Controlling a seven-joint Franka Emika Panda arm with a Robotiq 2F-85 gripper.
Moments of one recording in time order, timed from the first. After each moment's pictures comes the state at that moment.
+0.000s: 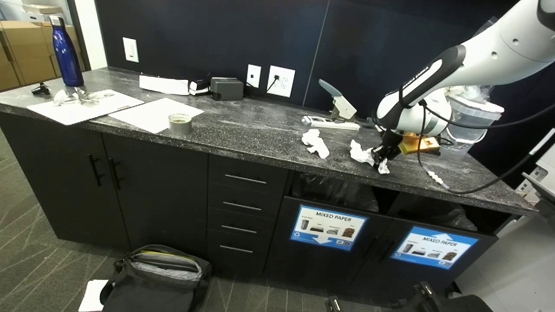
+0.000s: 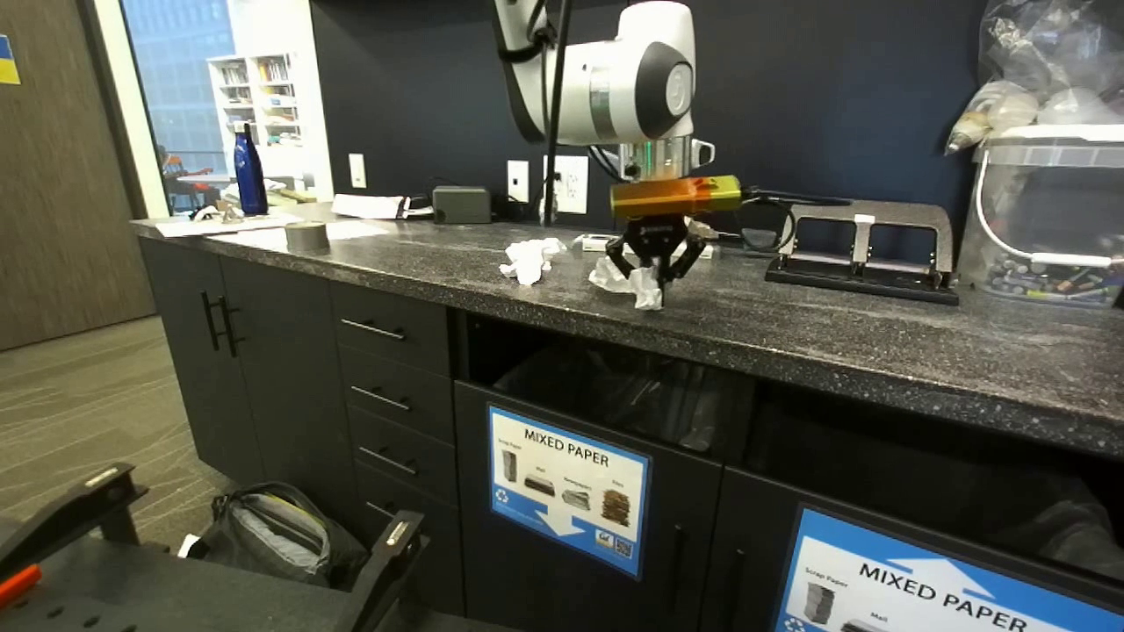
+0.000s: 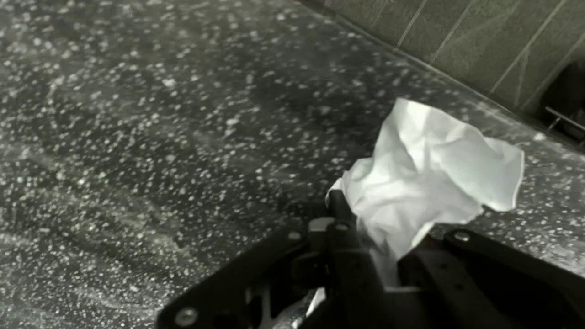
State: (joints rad) arm -0.30 0.61 -0.03 -1.85 -0.05 2.67 -0.46
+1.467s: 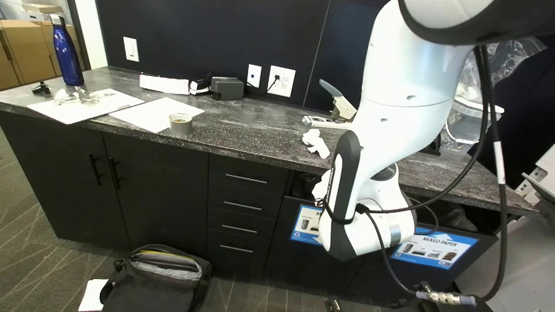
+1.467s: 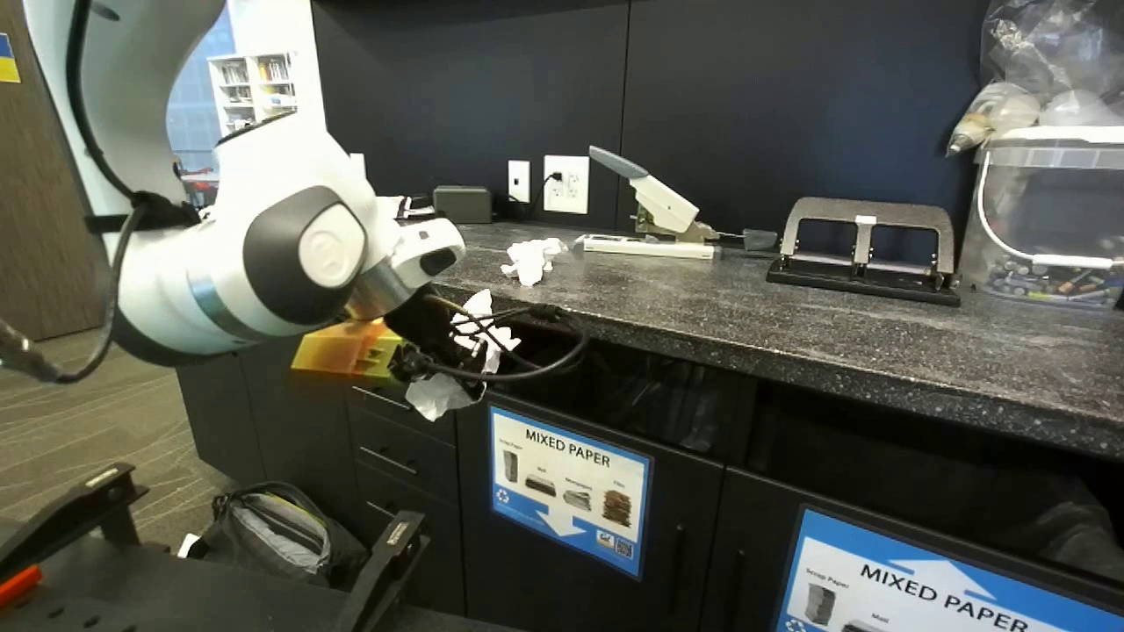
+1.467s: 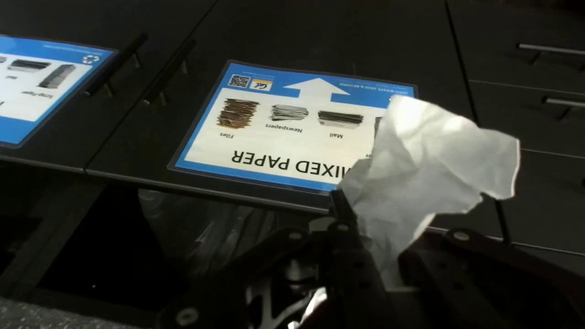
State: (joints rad) arm 0.71 0.73 -0.46 -2.60 0.33 3.66 0.29
